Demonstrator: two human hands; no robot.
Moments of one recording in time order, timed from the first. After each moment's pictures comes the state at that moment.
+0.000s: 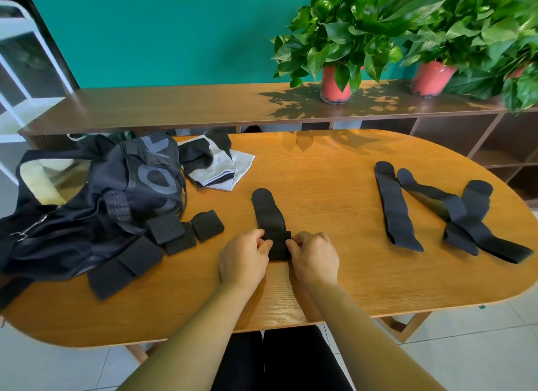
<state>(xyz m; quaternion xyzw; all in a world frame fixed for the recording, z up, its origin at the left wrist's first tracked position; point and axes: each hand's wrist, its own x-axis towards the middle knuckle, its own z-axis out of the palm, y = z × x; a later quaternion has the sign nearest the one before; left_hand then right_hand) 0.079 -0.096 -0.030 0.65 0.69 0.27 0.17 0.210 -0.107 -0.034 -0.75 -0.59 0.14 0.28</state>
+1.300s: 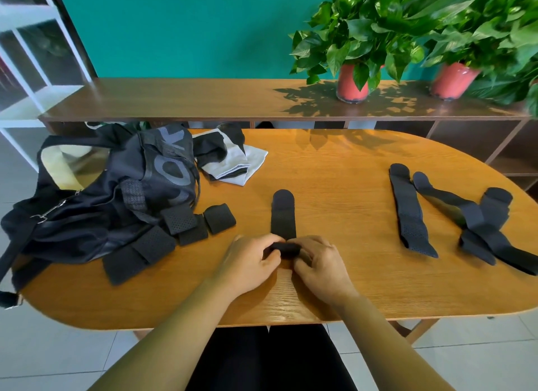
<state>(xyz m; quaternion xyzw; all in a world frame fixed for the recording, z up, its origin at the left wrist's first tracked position) 0.043 -0.103 -0.029 0.79 0.53 0.21 0.24 0.220 -0.129 -0.024 -0.59 -0.73 0.22 0.28</state>
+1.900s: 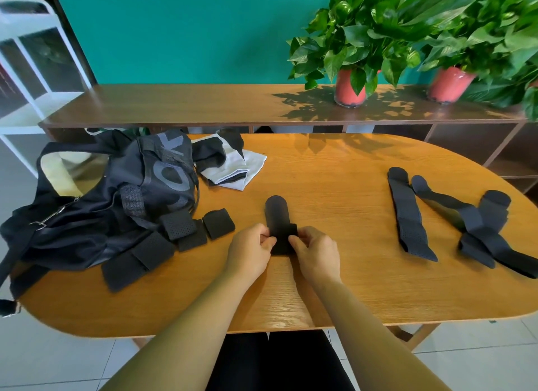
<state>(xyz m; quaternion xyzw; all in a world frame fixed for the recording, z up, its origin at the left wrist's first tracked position) 0.063 -0.080 -0.030 0.66 0.65 0.27 0.26 0.201 -0.097 -0.033 -0.70 -0.57 0.24 0.36</state>
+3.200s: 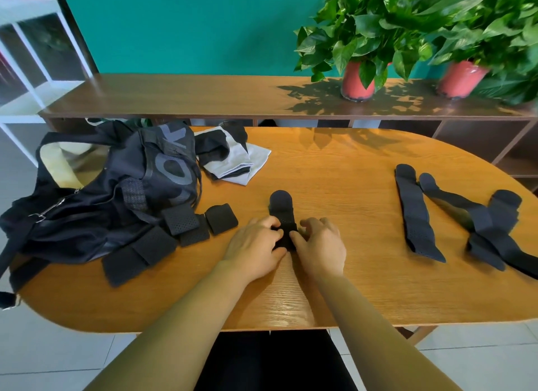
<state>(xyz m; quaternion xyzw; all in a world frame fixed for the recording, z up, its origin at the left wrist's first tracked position) 0.053 -0.077 -0.021 0.83 0.54 0.10 0.09 0.199 -0.086 -0.034 -0.74 -0.61 0.13 0.27</state>
